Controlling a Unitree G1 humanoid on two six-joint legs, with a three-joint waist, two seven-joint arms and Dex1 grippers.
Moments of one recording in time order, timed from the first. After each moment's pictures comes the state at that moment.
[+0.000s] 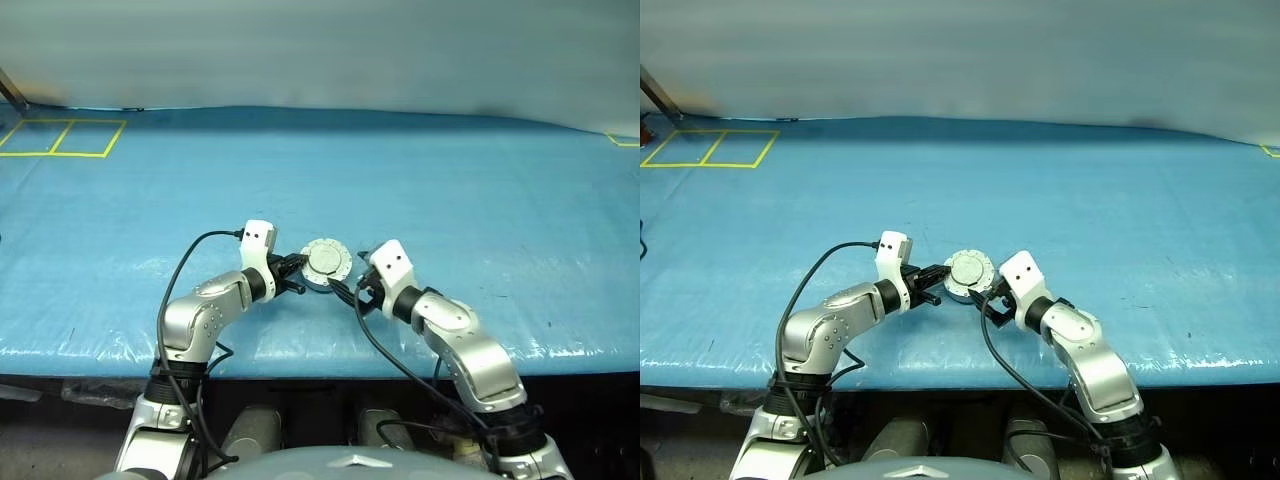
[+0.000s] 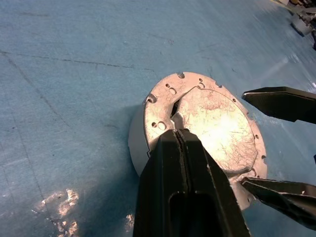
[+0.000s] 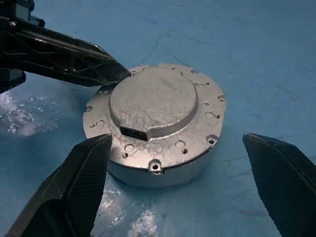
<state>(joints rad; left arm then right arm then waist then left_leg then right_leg) -0.27 0.16 -0.05 -0.15 -0.49 0.89 -0.35 -0.04 -0.31 0.16 -0.40 0.17 0.60 0.48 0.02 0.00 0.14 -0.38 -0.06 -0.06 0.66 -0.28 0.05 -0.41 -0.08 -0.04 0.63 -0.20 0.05</state>
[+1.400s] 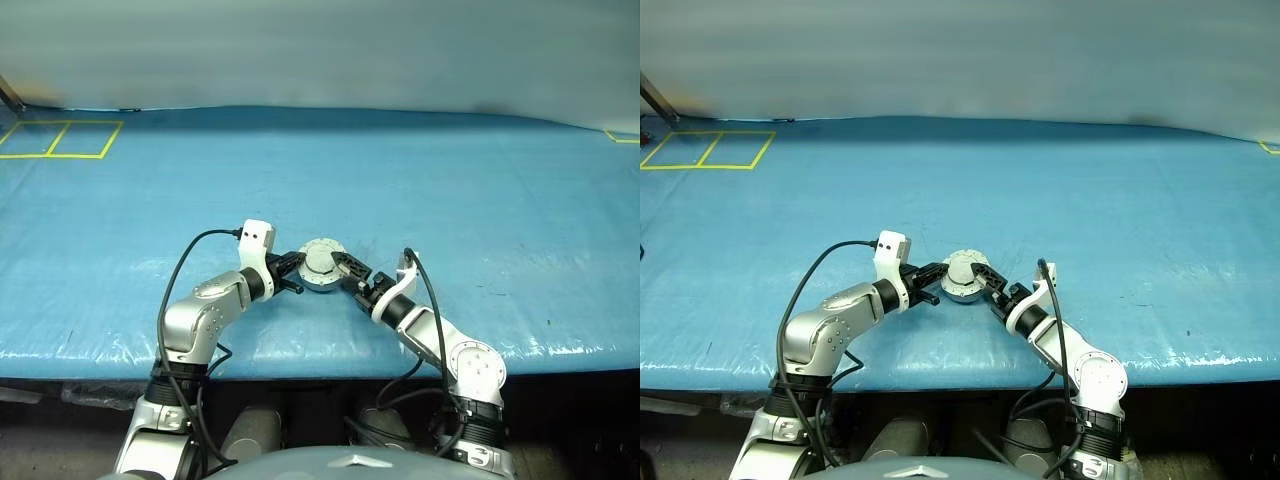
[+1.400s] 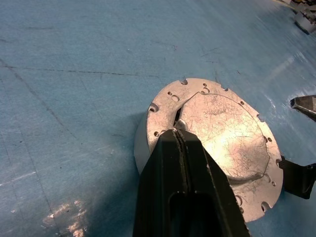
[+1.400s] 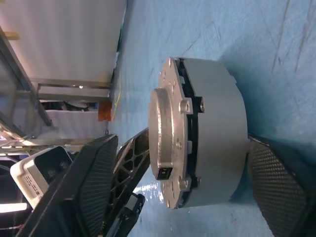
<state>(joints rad) -0.26 0.16 -0.06 -0.13 -0.44 0.84 -0.37 -0.07 0.08 -0.28 -0.09 1.28 0.99 -0.09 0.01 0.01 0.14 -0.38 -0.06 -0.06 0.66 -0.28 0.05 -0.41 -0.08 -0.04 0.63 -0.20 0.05</state>
